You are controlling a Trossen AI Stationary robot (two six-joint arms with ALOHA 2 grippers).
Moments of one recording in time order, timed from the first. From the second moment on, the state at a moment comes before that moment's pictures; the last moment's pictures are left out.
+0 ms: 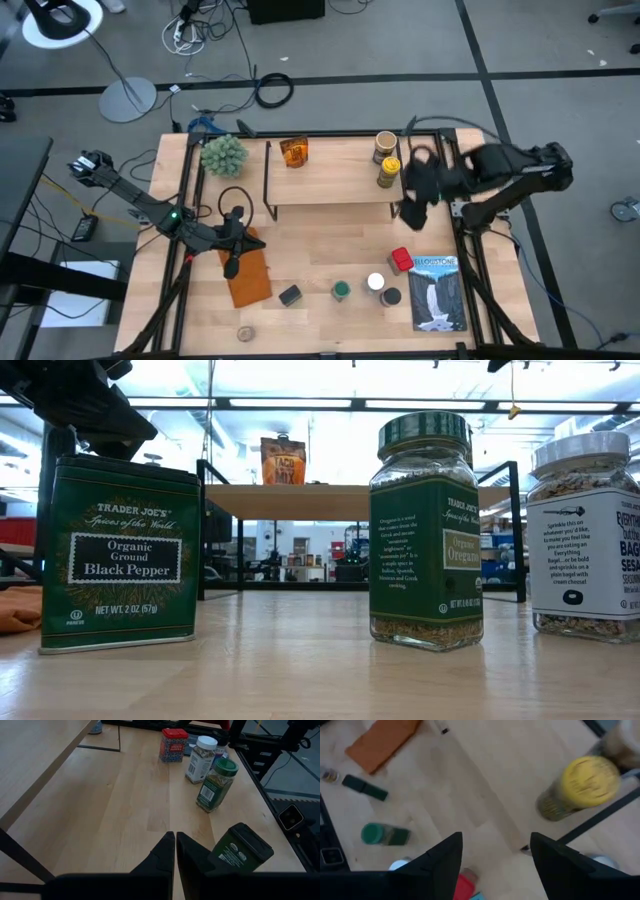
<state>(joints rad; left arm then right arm) -0.54 0.82 0.43 -0.07 -0.44 -0.40 0.24 1.26 1.60 -1.40 0.33 0.74</state>
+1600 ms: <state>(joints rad) -0.54 0.82 0.43 -0.10 -0.44 -0.40 0.56 1.33 1.03 -1.22 0.27 1.54</state>
